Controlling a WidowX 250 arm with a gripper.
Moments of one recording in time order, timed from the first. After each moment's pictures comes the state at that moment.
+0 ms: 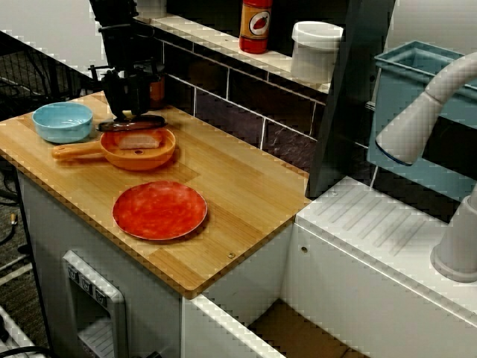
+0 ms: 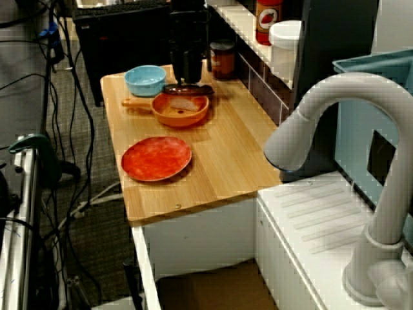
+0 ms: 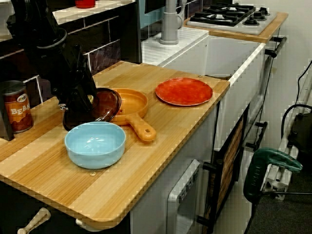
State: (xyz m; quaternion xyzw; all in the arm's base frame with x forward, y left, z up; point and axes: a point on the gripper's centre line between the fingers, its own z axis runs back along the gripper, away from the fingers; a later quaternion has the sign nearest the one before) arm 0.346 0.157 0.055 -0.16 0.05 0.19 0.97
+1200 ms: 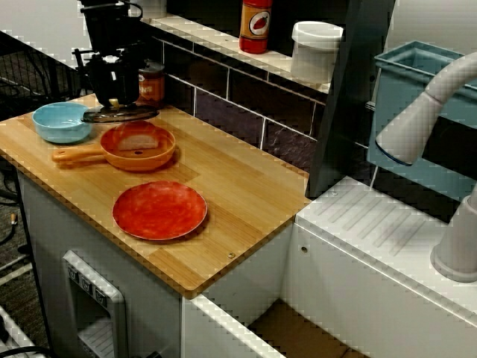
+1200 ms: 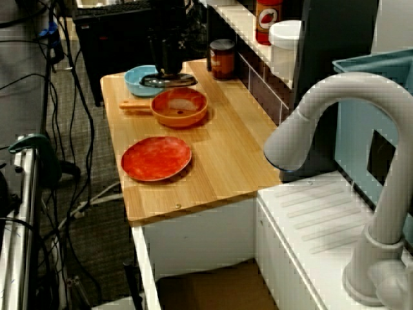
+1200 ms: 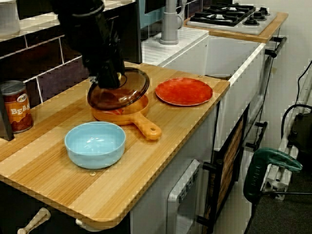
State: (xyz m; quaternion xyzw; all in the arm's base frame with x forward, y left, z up) arm 0.312 0.130 0.092 -0.15 0.02 0.16 0.97
